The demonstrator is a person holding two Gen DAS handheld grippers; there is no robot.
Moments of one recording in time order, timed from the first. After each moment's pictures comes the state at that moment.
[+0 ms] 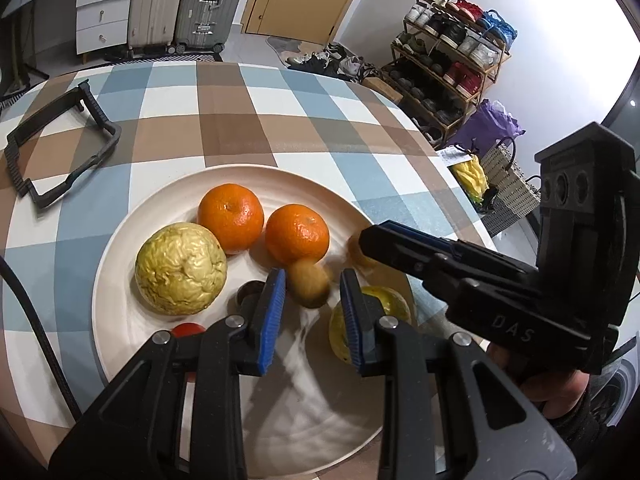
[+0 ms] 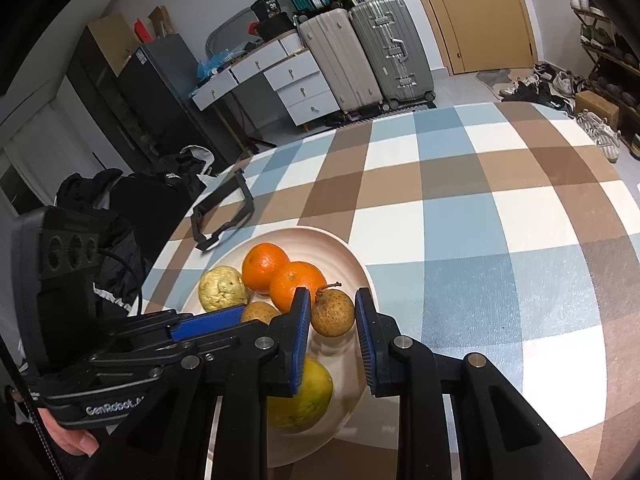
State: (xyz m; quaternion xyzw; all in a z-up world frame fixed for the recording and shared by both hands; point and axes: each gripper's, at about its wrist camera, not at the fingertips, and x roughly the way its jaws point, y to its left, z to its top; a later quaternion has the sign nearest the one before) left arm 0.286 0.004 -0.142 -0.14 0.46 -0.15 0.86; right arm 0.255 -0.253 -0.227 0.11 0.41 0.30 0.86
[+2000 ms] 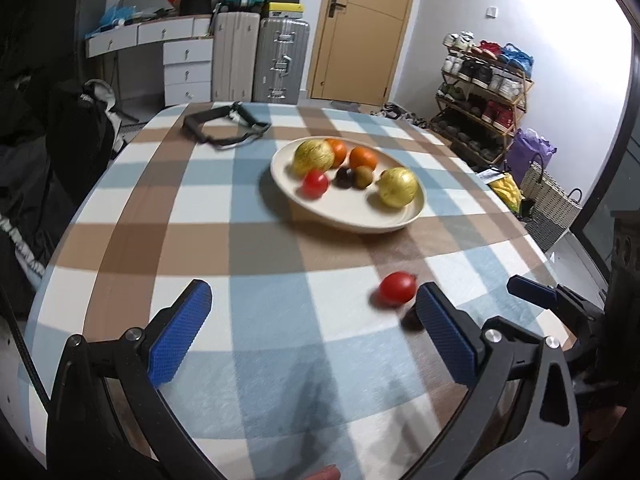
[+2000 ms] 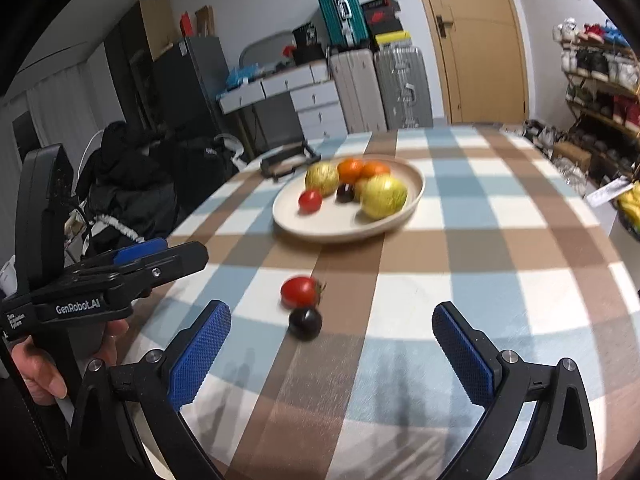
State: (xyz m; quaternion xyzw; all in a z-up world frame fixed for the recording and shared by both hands) left arm 0.012 0.048 -0.113 -0.10 0.36 -0.01 0.93; right arm 0.004 -0.262 -0.226 0.04 0.33 0.29 0.90
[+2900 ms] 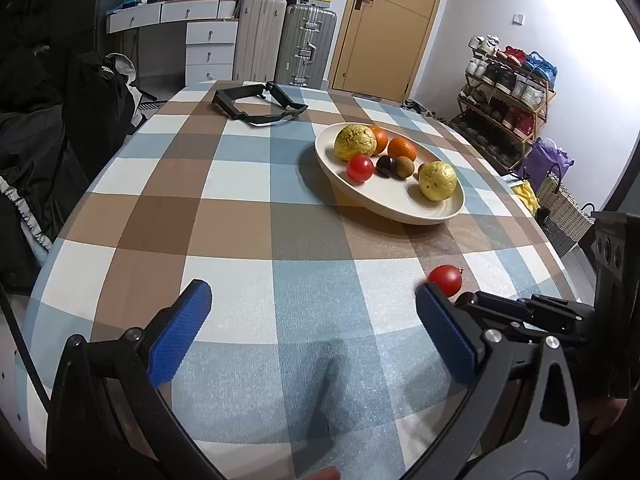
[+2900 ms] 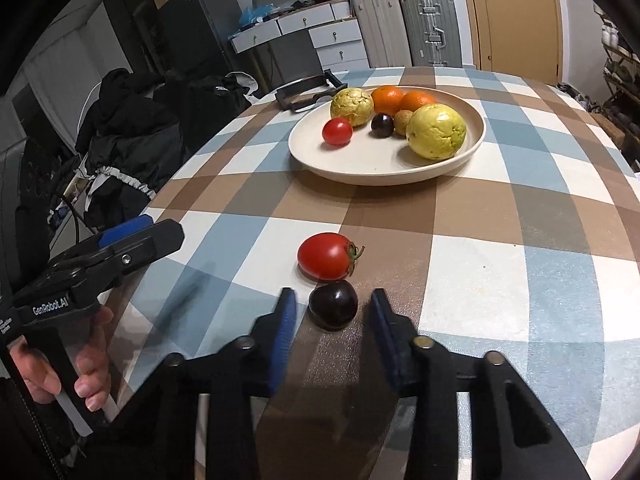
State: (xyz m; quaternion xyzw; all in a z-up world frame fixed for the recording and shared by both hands) left arm 0.020 0.079 -0.135 -0.12 0.37 0.02 0.92; right arm 0.039 -0.217 -0.255 0.00 0.42 0.32 0.85
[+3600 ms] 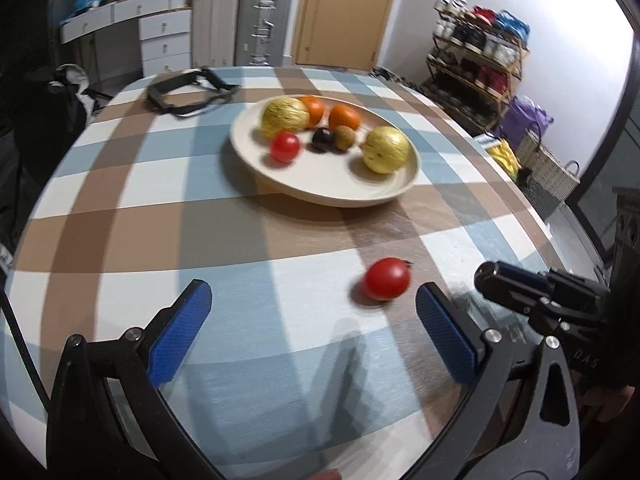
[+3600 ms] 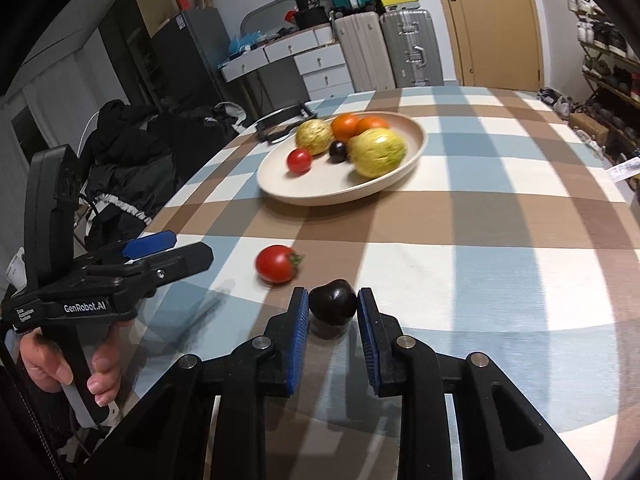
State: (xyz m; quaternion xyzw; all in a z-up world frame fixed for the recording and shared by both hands) left arm 0.064 0.014 -0.144 -0.08 0.42 -0.05 0.90; right arm 0.034 -0.278 -0.245 0.04 0.38 0.30 0.87
